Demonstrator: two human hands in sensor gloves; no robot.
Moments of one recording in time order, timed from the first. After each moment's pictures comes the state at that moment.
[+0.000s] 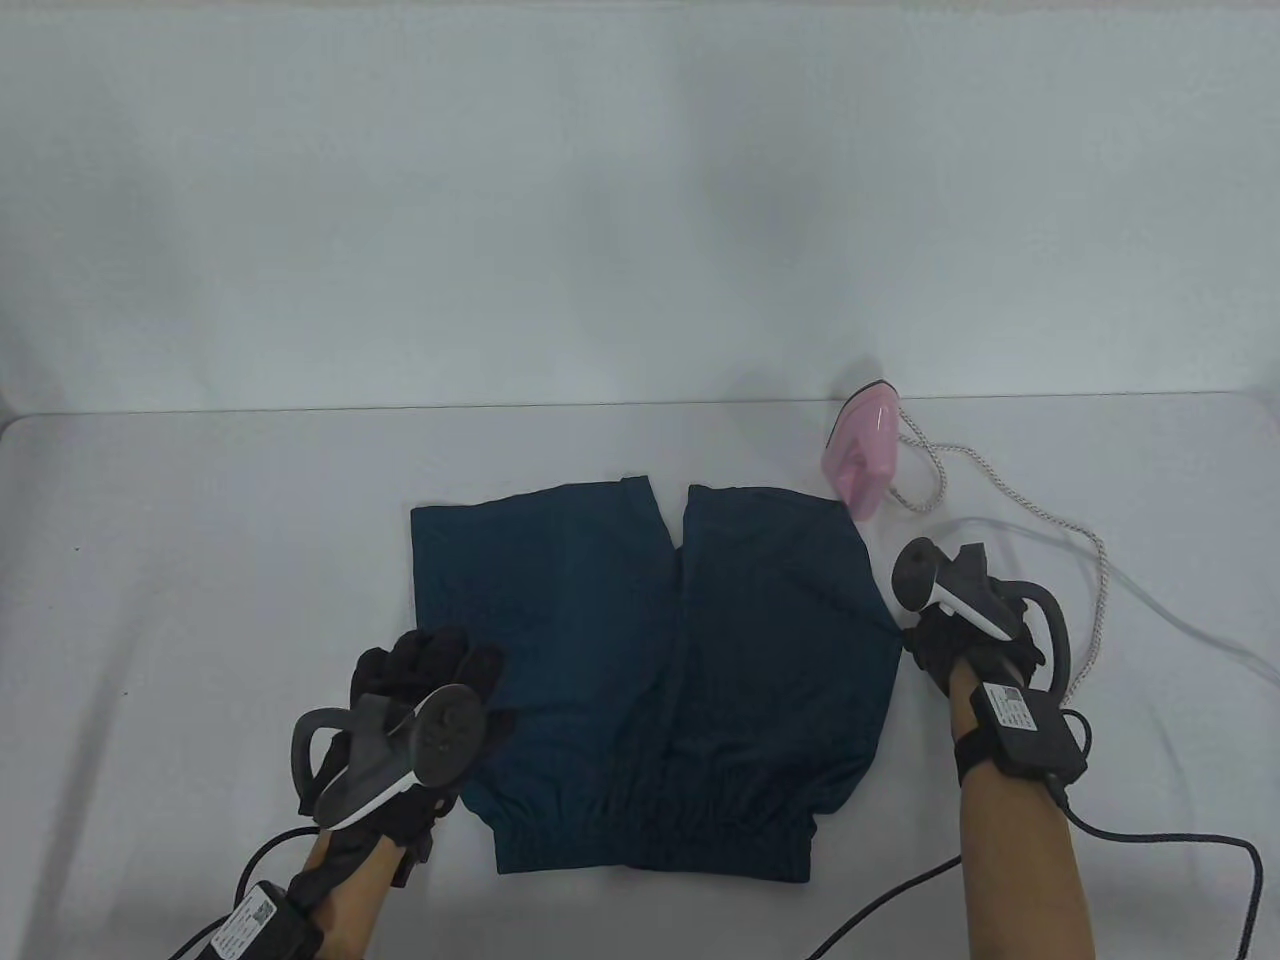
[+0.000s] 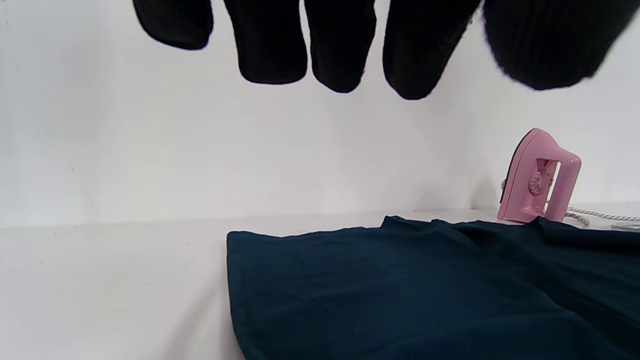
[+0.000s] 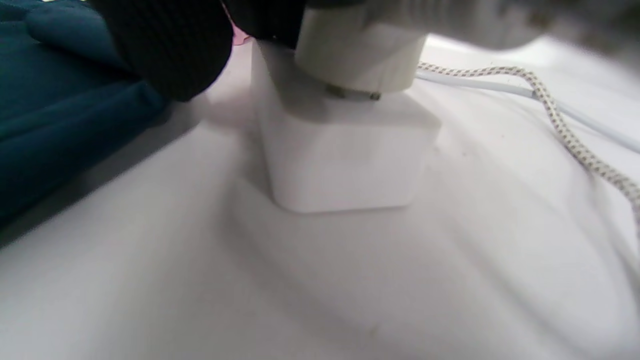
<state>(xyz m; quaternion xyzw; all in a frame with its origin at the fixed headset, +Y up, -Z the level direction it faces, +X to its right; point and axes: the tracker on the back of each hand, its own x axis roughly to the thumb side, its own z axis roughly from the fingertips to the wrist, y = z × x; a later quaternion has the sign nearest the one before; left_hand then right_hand) -0.206 -0.659 -0.300 0.04 -0.10 0.01 0.99 0.271 -0.730 -0.445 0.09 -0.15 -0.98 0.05</state>
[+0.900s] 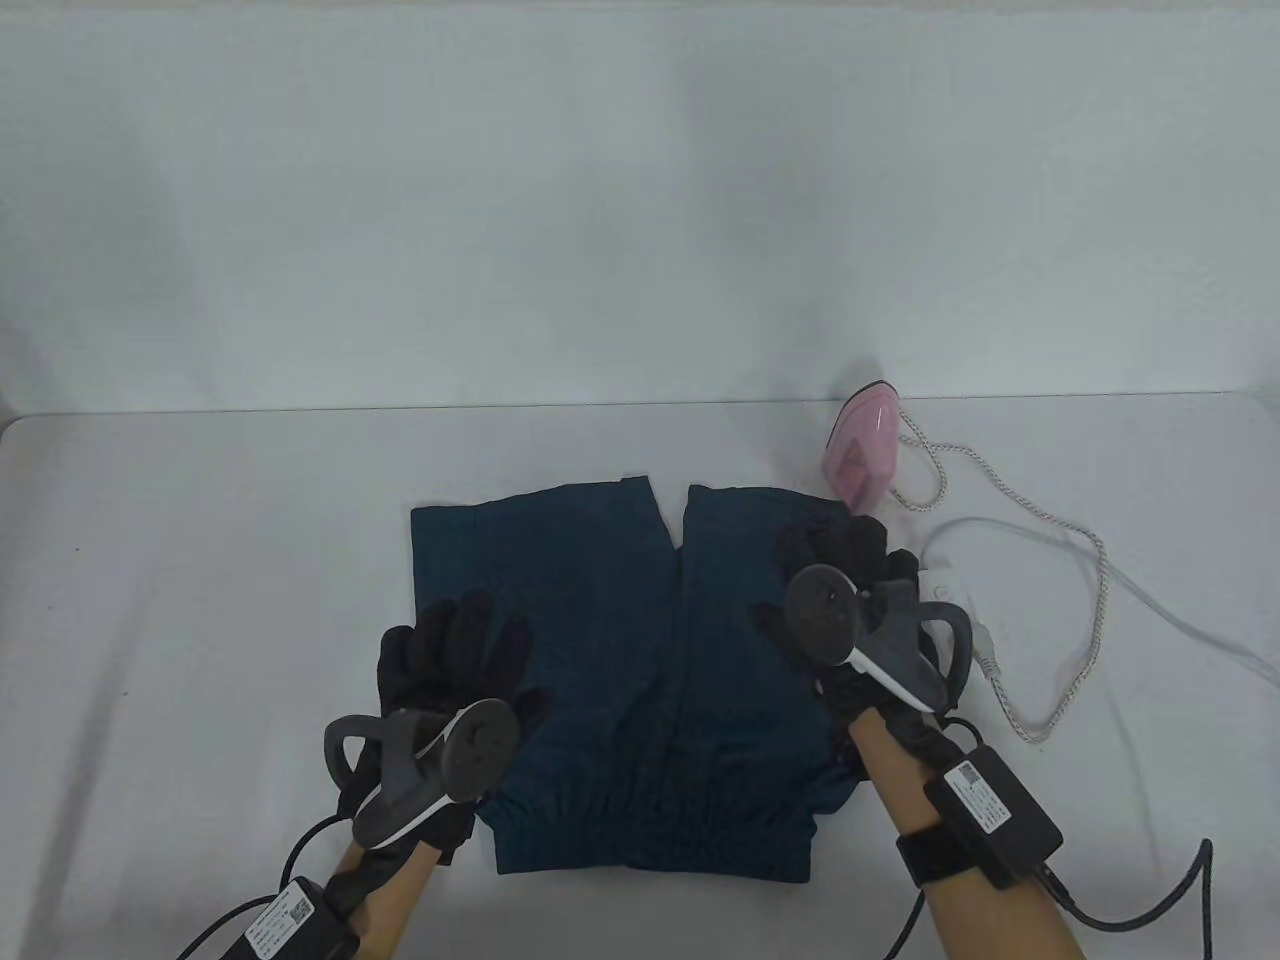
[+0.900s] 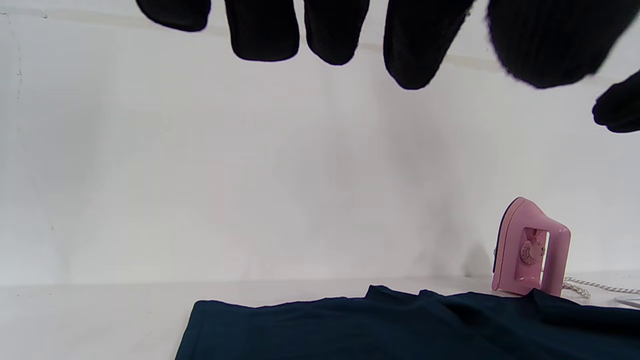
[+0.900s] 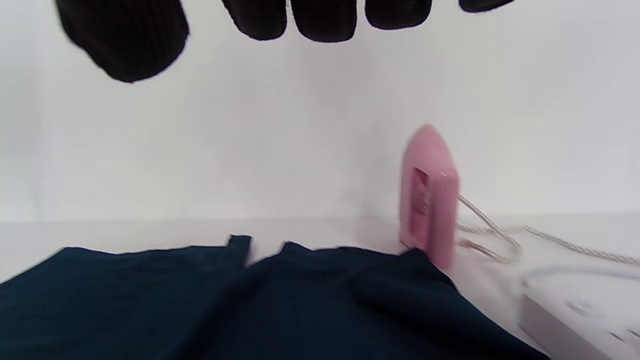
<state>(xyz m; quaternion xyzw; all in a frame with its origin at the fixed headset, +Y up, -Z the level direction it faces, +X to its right) -0.177 -0.645 -0.289 0.15 -0.10 0.02 0.98 0.128 -0.611 -0.344 -0.06 0.11 -0.99 -0.05</state>
